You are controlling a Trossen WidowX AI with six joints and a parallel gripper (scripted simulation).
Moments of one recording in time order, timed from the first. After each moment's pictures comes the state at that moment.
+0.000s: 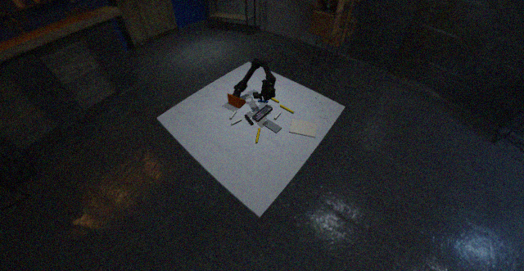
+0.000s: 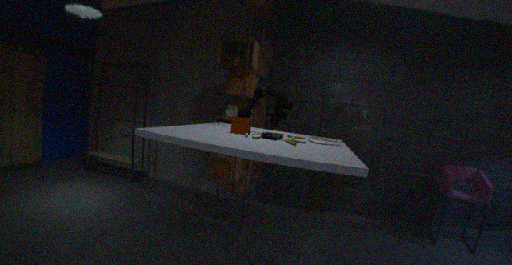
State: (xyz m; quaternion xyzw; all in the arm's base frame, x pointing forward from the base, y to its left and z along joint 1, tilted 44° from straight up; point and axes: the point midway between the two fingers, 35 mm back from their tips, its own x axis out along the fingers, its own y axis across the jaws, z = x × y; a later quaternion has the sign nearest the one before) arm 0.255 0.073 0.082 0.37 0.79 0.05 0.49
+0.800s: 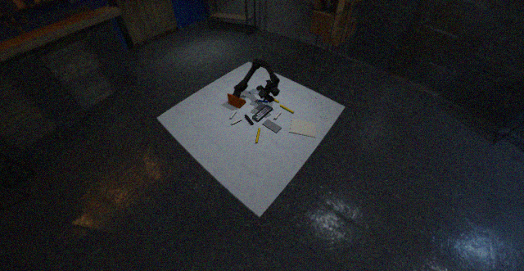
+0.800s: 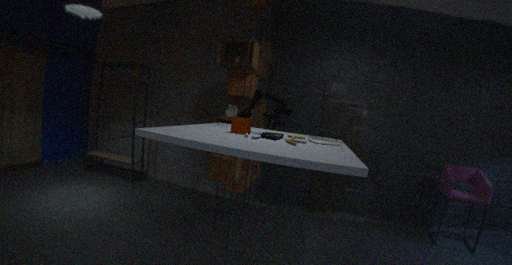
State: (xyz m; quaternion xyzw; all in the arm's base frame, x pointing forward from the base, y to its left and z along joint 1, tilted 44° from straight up) arm 0.218 0.114 0.094 0.47 0.74 -0.40 0.25
